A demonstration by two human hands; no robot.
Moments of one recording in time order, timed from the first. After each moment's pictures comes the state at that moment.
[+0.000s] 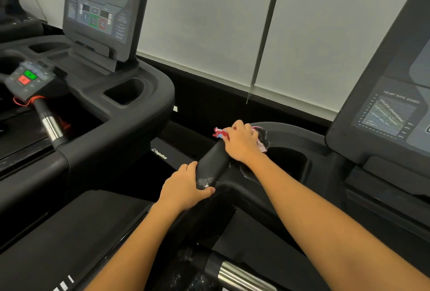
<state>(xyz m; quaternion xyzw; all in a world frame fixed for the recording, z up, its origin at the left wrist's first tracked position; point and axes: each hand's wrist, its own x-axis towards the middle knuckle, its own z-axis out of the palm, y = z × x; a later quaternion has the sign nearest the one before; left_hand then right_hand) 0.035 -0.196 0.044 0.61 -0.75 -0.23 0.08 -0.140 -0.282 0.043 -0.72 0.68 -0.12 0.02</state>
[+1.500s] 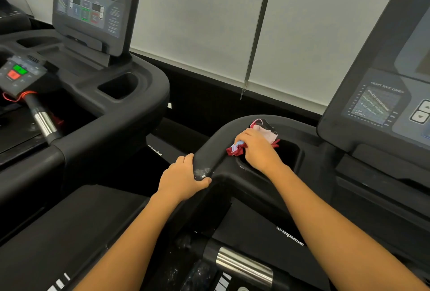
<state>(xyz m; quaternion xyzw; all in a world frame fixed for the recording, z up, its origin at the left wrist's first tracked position) 0.035 -0.194 0.039 0.61 -0.76 -0.20 0.08 -0.183 -0.232 0.037 -0.74 0.64 -0.20 0.08</state>
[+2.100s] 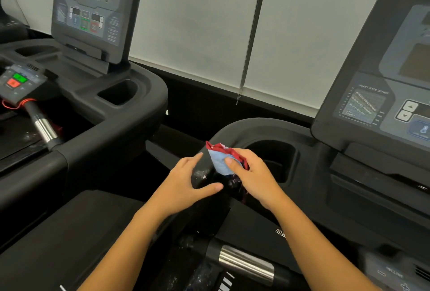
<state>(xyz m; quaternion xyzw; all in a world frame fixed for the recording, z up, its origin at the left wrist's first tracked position) 0.055 -0.160 0.065 0.49 -0.77 -0.35 0.23 -0.129 -0.136 0.078 -0.60 0.60 -0.41 0.35</state>
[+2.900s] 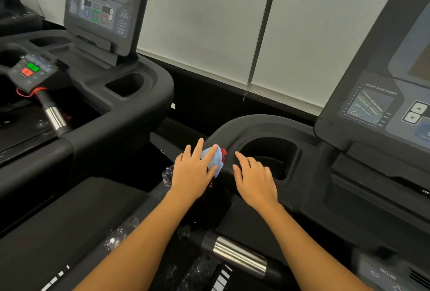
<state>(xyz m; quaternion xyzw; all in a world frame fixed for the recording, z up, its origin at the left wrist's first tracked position) 0.016 -0.188 0.016 0.56 -0.82 0.00 0.11 -0.154 -0.151 0.000 -0.69 0.71 -0.16 -0.01</state>
